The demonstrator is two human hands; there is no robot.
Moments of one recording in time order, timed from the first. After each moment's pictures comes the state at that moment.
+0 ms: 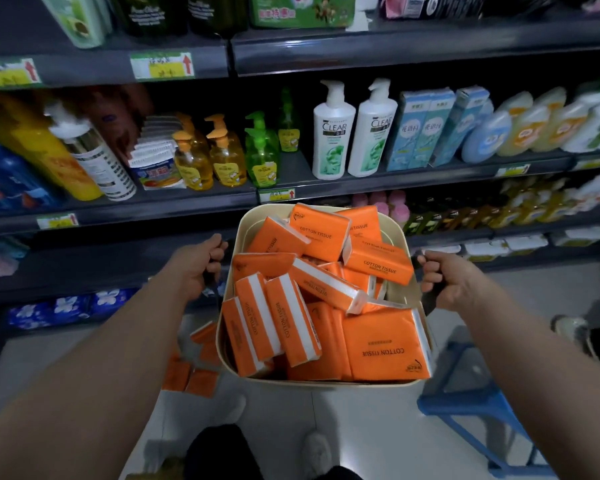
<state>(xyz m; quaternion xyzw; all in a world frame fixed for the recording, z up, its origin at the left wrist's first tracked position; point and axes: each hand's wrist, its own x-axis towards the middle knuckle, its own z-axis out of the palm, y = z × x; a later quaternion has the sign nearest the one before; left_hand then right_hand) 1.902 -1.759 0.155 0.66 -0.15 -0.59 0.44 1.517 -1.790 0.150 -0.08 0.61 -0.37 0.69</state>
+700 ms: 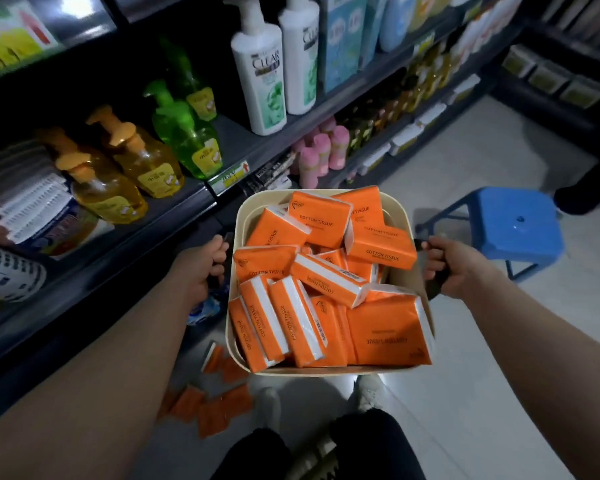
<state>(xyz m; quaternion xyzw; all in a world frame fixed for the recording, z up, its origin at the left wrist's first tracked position) 1.966 -1.870 0.072 0.63 -0.32 -0.67 0.21 1.617 -1.695 0.066 0.12 0.64 -0.52 0.55</state>
